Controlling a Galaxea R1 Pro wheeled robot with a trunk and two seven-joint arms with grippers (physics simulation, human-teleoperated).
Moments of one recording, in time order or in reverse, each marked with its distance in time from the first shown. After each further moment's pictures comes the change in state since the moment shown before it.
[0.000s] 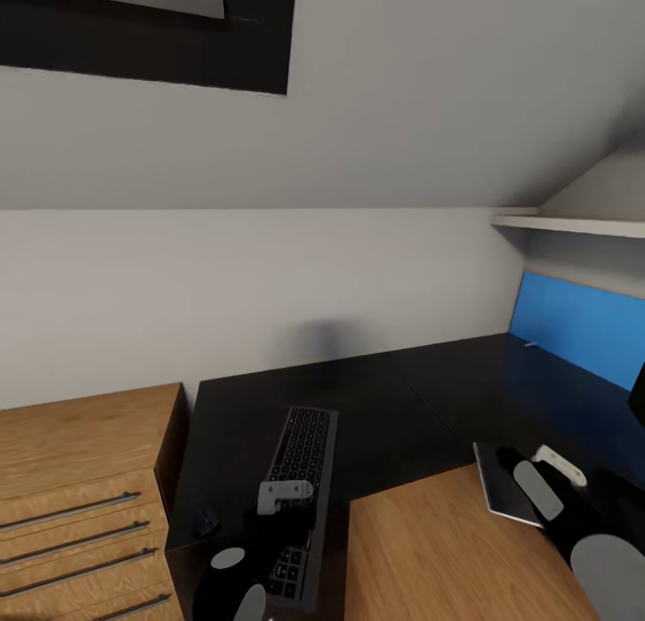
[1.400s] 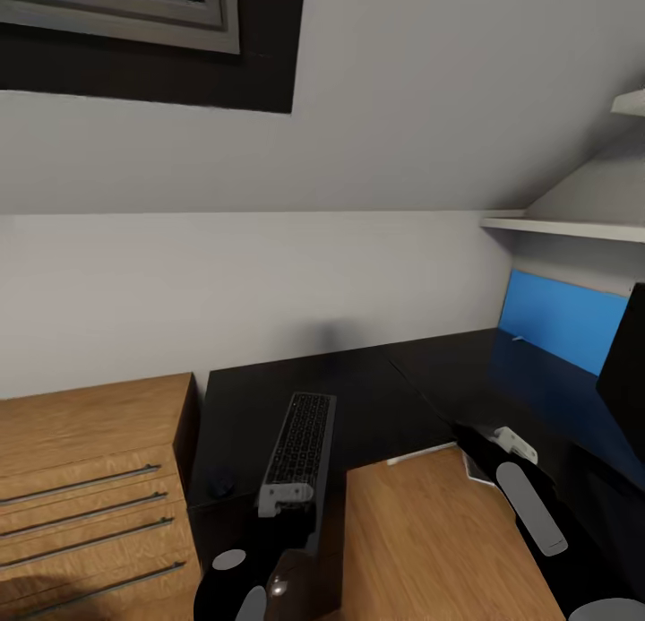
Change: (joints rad) left arm 0.000 0.000 0.000 0.017 0.000 -0.002 -0.003; right arm 0.222 0.080 0.005 -0.584 -0.123 0.161 -0.010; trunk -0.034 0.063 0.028
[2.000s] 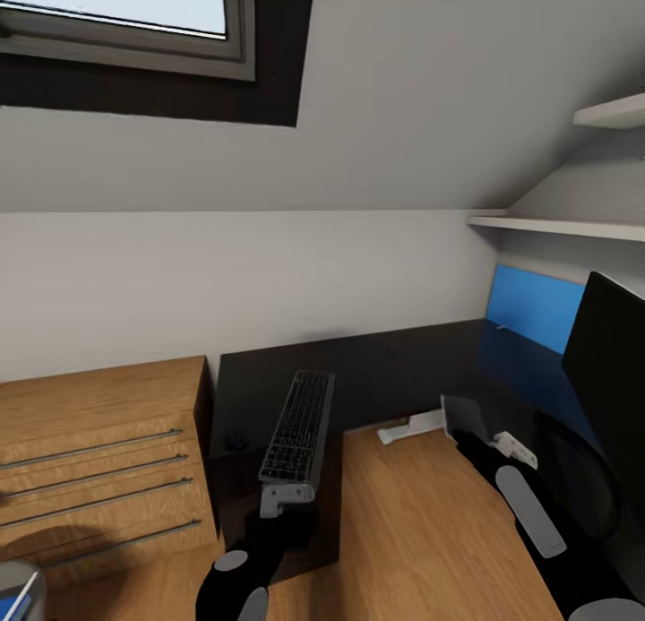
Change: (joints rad) left arm 0.000 -0.001 -0.009 0.001 0.001 0.001 0.001; right arm 0.000 0.001 0.002 0.036 0.000 -0.006 0.007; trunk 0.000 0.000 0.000
